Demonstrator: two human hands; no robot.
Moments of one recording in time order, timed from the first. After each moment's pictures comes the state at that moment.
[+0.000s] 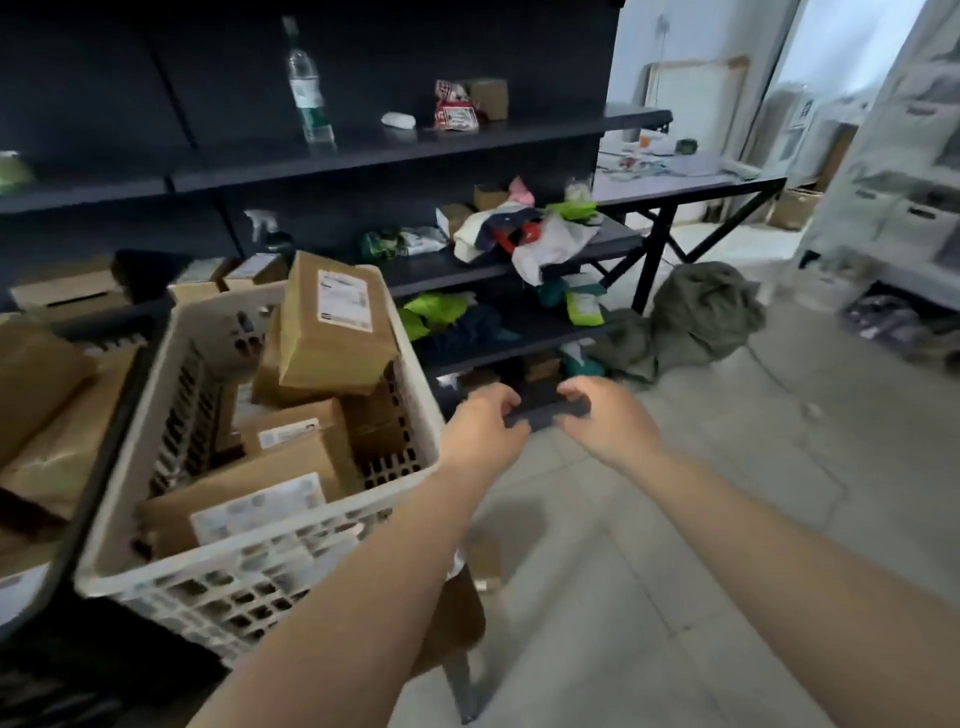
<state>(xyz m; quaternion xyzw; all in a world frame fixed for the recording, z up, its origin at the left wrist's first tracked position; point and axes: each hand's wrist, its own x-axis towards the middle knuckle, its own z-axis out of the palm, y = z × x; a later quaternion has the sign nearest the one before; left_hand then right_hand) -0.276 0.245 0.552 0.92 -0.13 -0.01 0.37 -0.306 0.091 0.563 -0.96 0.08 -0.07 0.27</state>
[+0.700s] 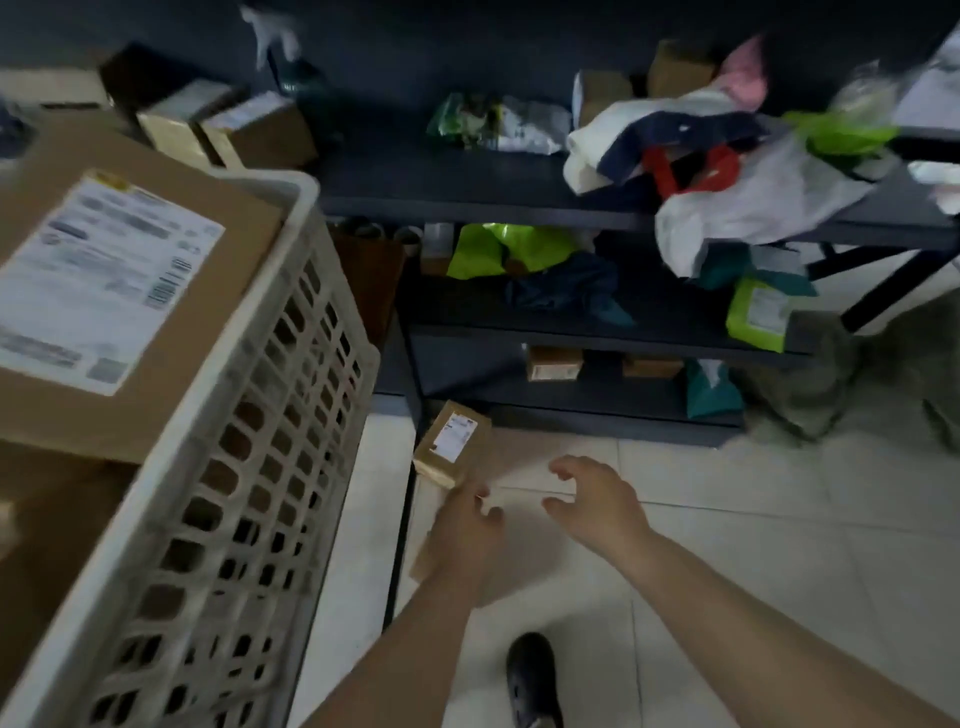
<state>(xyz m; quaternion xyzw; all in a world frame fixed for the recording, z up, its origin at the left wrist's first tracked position) -0.028 0.127 0.305 0.83 0.28 -0.13 0.47 0.025 -0.018 0.348 -0.94 -0.09 0.24 0.24</state>
